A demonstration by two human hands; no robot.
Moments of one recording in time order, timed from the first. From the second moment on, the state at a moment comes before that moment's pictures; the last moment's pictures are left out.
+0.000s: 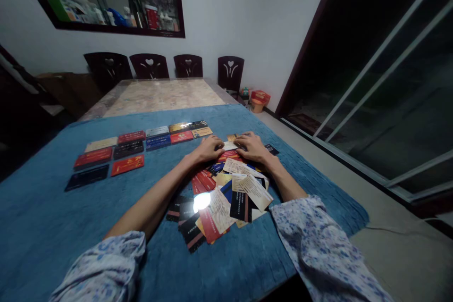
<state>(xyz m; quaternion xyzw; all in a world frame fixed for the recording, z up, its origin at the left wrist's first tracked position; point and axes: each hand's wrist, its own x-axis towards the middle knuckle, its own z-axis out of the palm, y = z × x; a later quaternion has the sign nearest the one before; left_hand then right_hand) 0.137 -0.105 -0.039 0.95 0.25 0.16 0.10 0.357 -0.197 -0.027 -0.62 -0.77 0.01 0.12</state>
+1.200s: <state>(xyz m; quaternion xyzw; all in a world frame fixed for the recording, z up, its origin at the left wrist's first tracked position) 0.129 -0.091 -0.039 0.89 0.28 0.33 0.14 0.334 -0.189 -0.036 -0.62 -0.73 -0.07 0.28</state>
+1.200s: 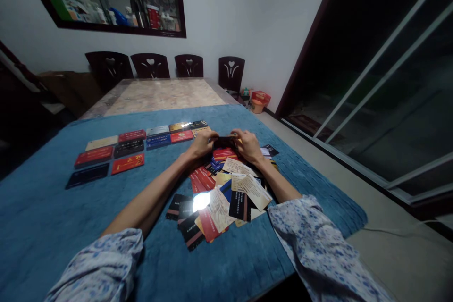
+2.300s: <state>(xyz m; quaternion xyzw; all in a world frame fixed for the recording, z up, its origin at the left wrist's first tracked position) 0.130 -0.107 -0.038 0.90 0.31 0.29 0.12 0.332 -0.188 -0.034 -0.64 -0.74 -0.09 0.18</state>
